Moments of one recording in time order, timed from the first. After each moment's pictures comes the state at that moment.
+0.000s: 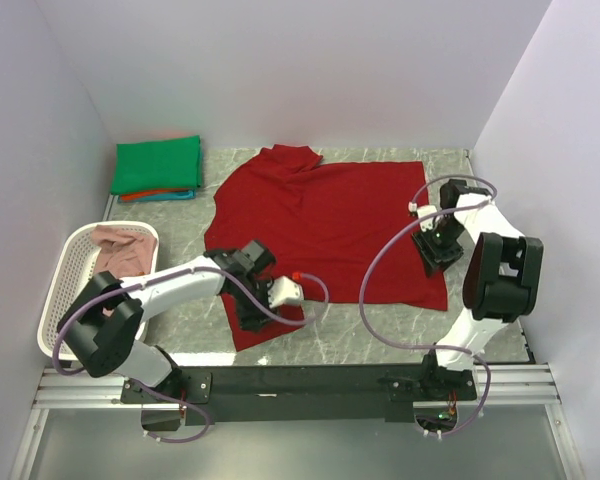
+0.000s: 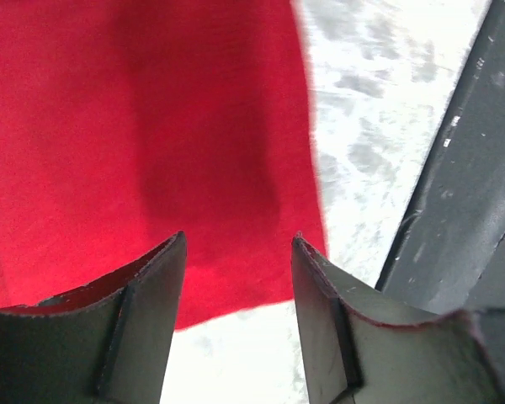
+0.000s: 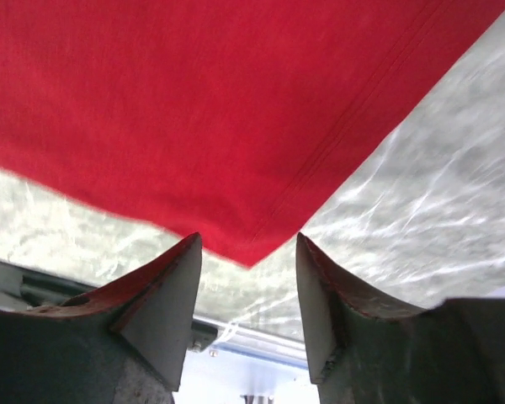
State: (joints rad) left arm -0.76 1.46 0.86 -0.72 0.35 0.59; right arm -0.15 1.75 1.26 -1.07 -0.09 -0.56
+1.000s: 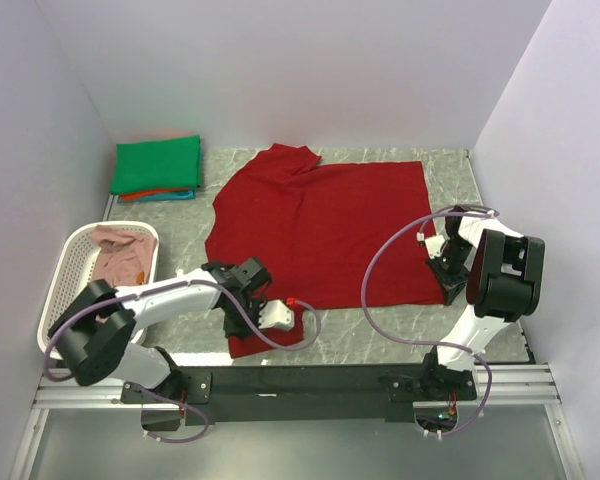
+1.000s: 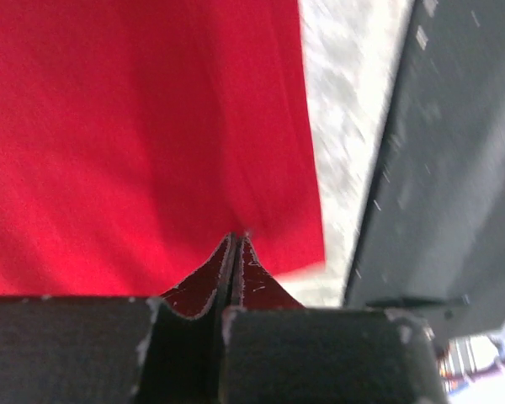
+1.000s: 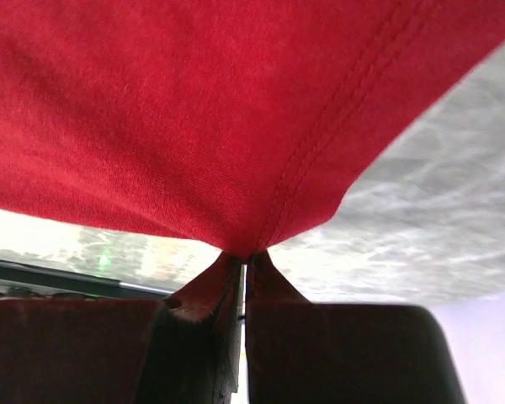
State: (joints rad) left arm -0.82 1.42 0.75 -0.76 0.31 0.68; right arm -0.23 1.77 1.05 -1.02 0.04 -0.59
